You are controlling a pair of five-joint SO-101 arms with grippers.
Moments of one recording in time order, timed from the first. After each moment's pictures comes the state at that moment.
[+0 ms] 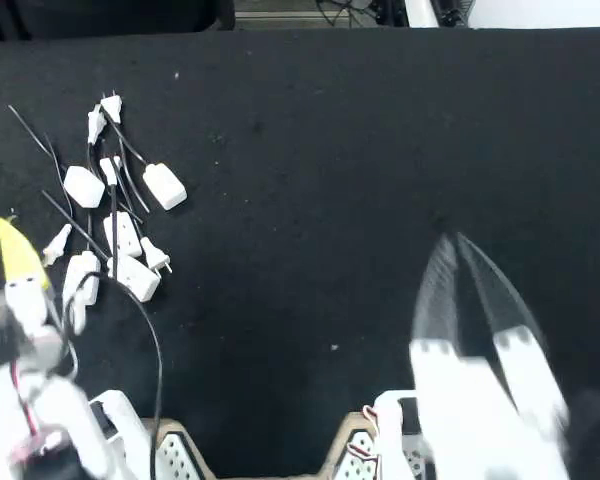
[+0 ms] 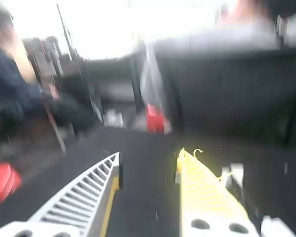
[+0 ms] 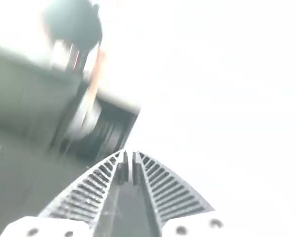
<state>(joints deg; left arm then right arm) -38.5 -105.0 54.4 56.0 -10.8 -0.2 -103.2 30.6 64.5 21.9</state>
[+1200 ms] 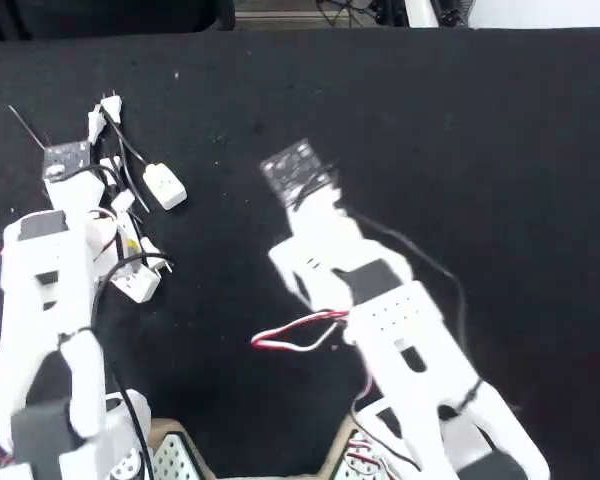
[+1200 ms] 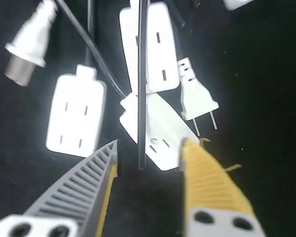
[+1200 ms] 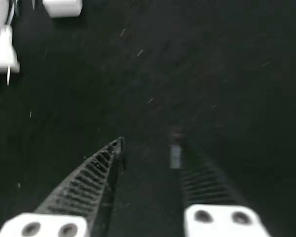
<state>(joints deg) -19.2 -21.4 39.6 64.0 -3.6 -26.7 -35.1 56.7 40.3 7.2</state>
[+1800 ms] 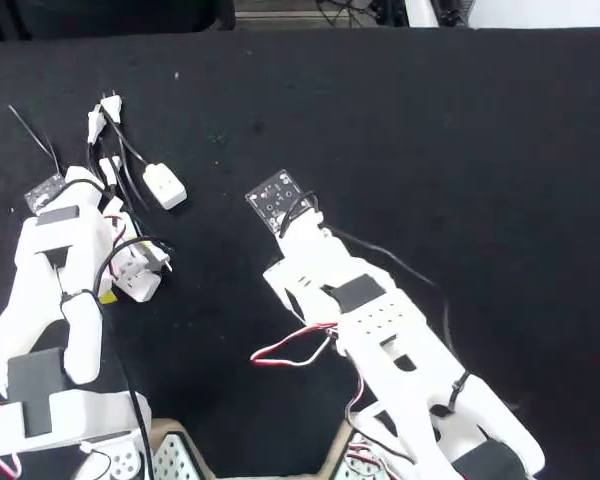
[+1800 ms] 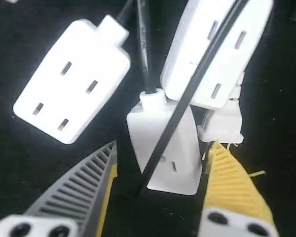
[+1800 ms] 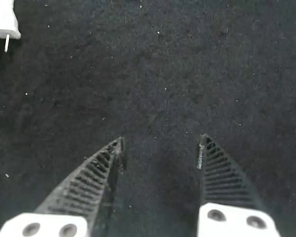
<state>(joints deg) -18.8 -6.2 38.2 61.2 23.9 -27.9 -33.2 63.5 31.8 10.1</state>
